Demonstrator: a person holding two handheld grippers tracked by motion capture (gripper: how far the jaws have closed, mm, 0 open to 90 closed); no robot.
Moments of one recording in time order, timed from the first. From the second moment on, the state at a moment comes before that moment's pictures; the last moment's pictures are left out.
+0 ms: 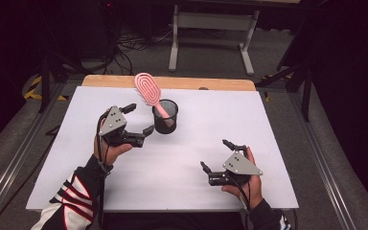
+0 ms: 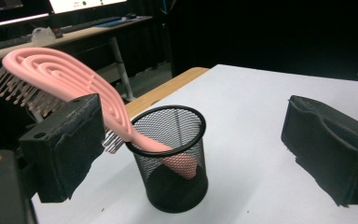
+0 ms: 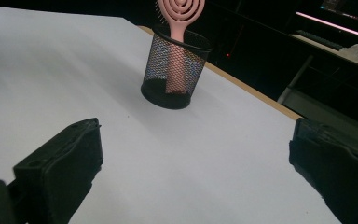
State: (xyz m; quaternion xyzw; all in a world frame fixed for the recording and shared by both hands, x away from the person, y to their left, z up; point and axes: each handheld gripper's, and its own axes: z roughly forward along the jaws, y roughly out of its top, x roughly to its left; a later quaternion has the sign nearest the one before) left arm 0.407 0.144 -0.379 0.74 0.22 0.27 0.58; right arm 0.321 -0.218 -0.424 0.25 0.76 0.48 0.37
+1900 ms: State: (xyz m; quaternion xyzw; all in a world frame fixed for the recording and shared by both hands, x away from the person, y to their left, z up) left arm 0.342 0.138 -0.392 0.77 0.14 0.30 0.54; right arm 0.315 -0.215 -0.420 0.24 0.75 0.48 0.38
